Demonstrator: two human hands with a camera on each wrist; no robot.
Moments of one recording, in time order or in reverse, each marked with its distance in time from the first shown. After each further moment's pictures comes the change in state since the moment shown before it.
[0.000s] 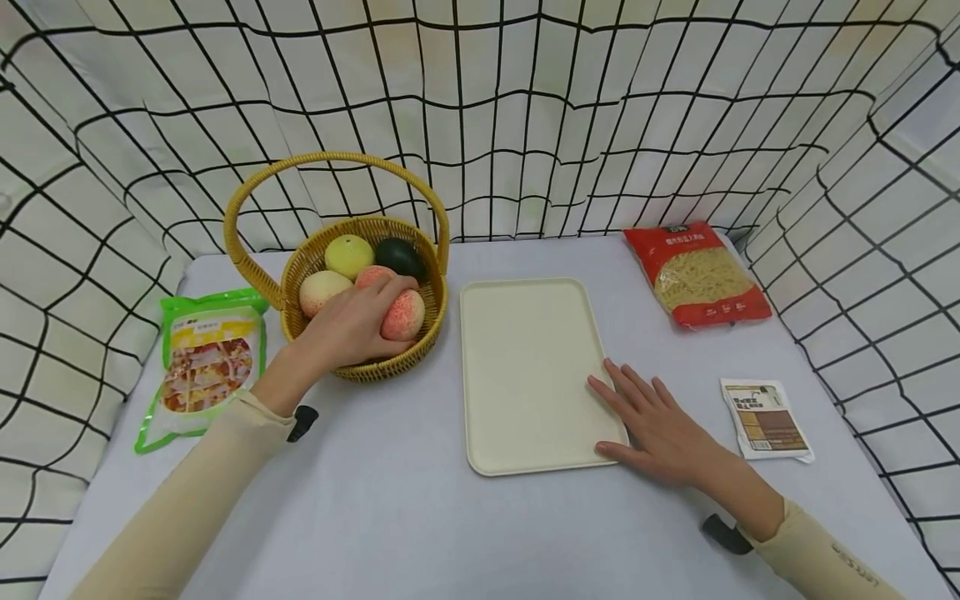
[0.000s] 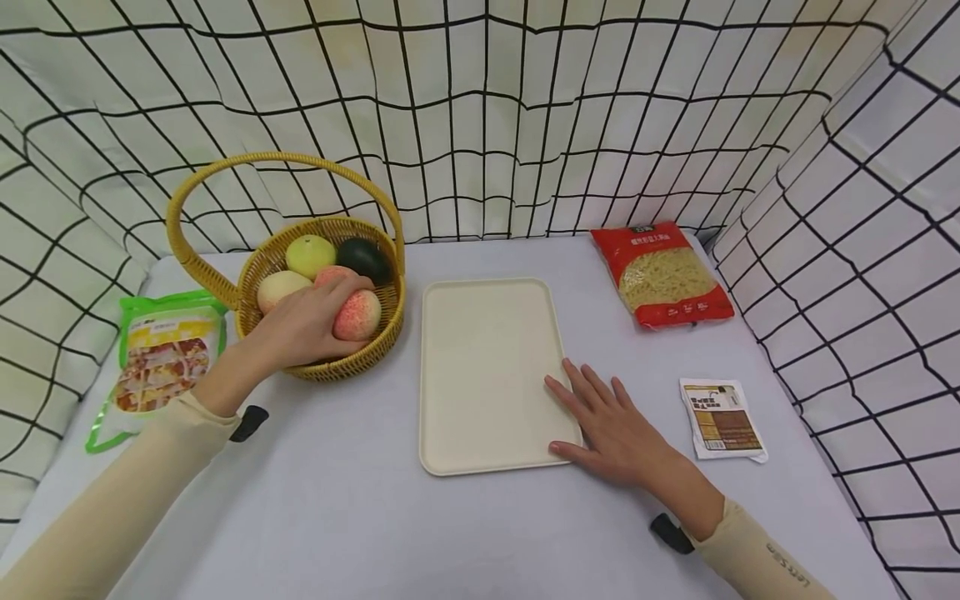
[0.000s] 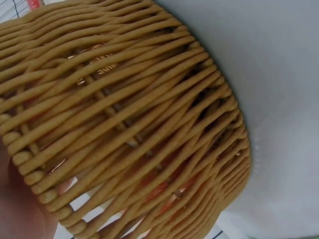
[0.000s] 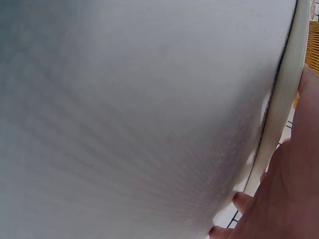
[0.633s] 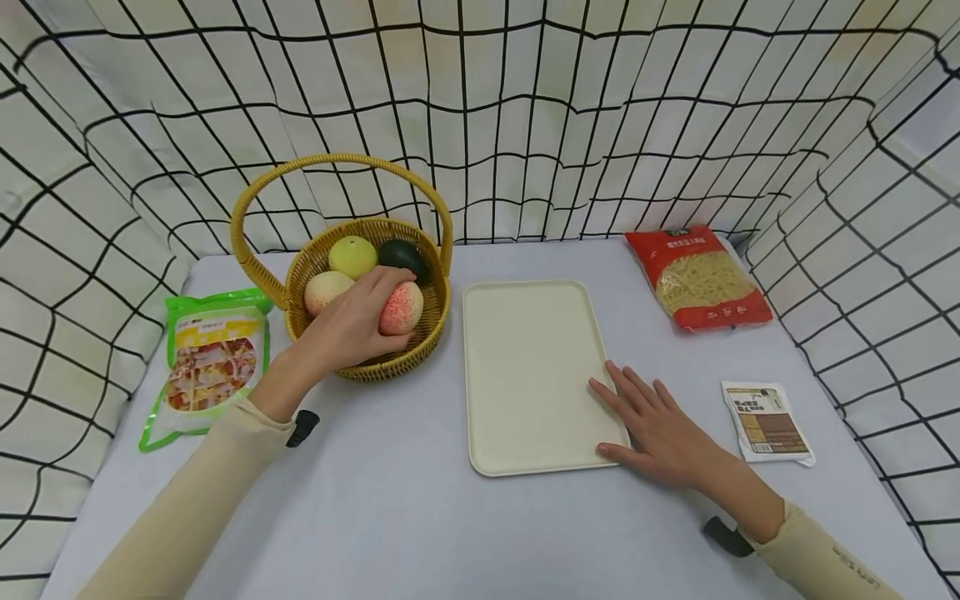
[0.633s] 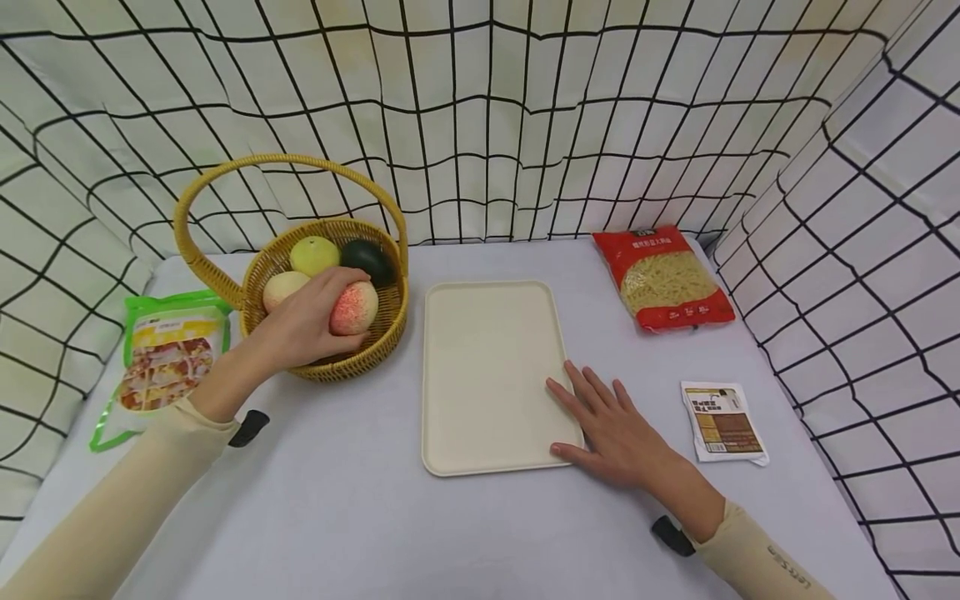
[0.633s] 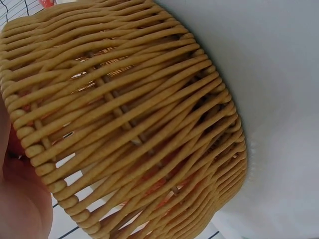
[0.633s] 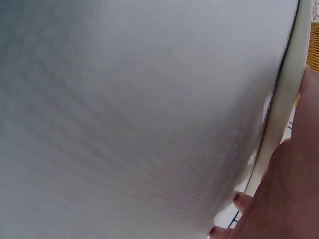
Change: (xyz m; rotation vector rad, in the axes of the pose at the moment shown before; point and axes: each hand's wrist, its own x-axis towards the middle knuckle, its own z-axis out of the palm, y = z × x) left_hand -0.005 0.003 -0.005 -0.142 0.113 0.001; right_hand 0.000 -0.001 0.001 -0.004 0.007 -0.002
